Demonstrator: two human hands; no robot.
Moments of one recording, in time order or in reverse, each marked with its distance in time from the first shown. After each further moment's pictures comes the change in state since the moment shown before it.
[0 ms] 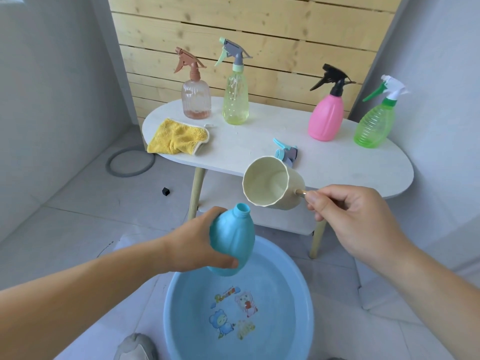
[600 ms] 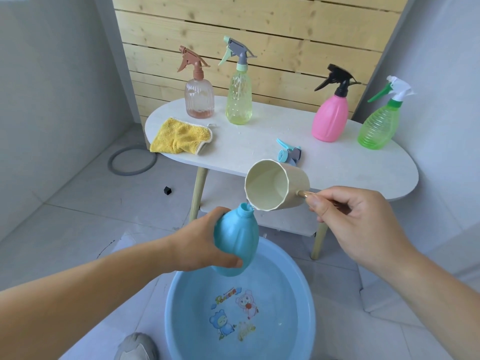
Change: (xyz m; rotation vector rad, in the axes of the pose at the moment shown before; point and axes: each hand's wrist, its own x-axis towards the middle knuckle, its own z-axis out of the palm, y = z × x) left_hand 0.005 -0.003 0.001 -0.026 -0.029 -0.019; right_hand -0.001 -0.003 0.003 -0.027 -0.010 -0.102
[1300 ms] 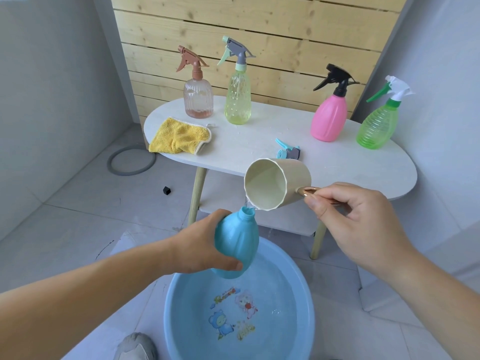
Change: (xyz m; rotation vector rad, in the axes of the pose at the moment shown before) left_hand 0.002 -0.002 0.004 0.001 -0.015 0.009; right_hand -0.001 0.002 0.000 -0.085 0.034 -0.103
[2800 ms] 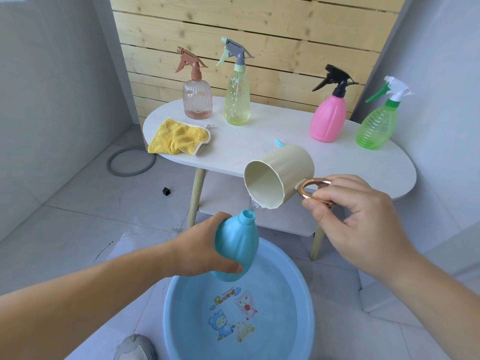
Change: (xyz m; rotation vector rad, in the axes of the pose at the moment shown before) left_hand 0.000 0.003 0.003 0.032 0.002 -0.001; right_hand 0.005 0.008 -0.001 -0.220 0.095 -0.290
